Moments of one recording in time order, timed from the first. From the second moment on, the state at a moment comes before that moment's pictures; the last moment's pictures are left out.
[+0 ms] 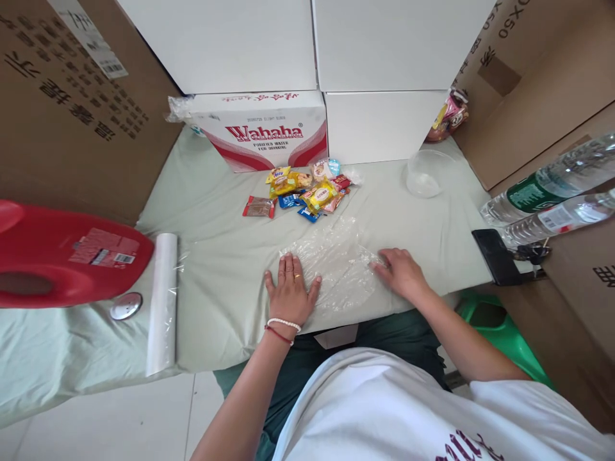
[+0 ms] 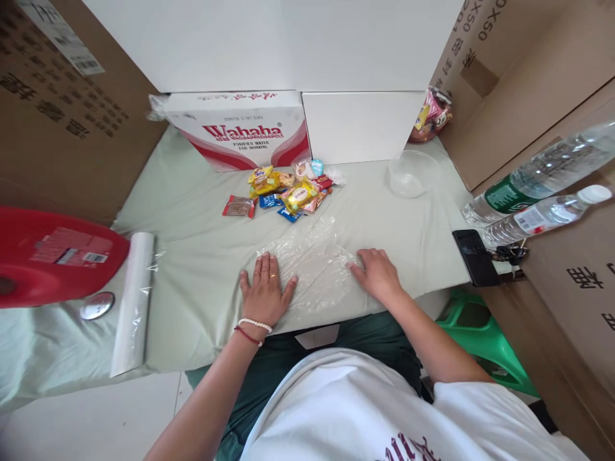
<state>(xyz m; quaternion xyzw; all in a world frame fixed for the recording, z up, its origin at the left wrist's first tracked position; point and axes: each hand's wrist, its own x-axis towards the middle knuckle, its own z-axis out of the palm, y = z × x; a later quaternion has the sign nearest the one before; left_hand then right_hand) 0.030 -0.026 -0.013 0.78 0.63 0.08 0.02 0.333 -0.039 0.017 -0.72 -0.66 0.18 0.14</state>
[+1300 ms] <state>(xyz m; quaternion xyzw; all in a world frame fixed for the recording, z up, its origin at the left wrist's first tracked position) 0.018 -0.026 -0.003 0.82 0.57 0.01 0.10 0.258 0.225 0.085 -0.48 -0.87 0.06 0.02</state>
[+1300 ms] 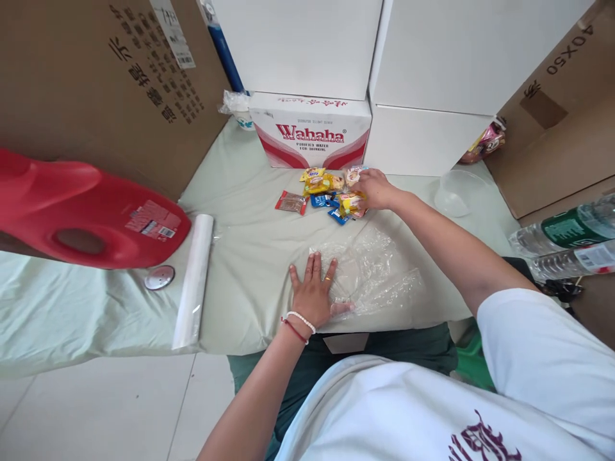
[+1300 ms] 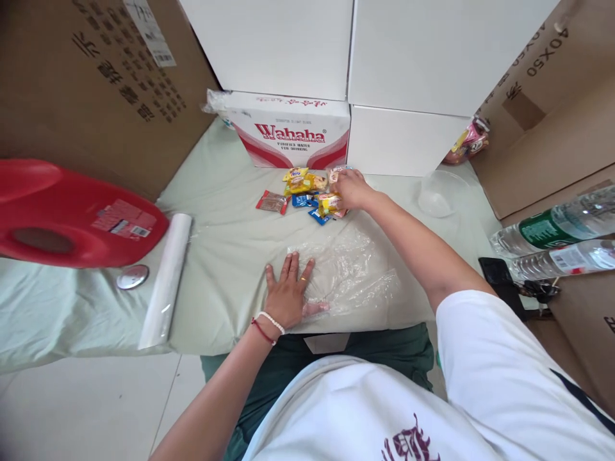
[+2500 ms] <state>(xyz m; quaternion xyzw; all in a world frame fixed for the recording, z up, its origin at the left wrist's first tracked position) 0.021 -0.024 -0.004 0.81 0.58 -0.02 0.09 0.276 0.000 0.023 -0.31 -0.91 0.22 0.14</state>
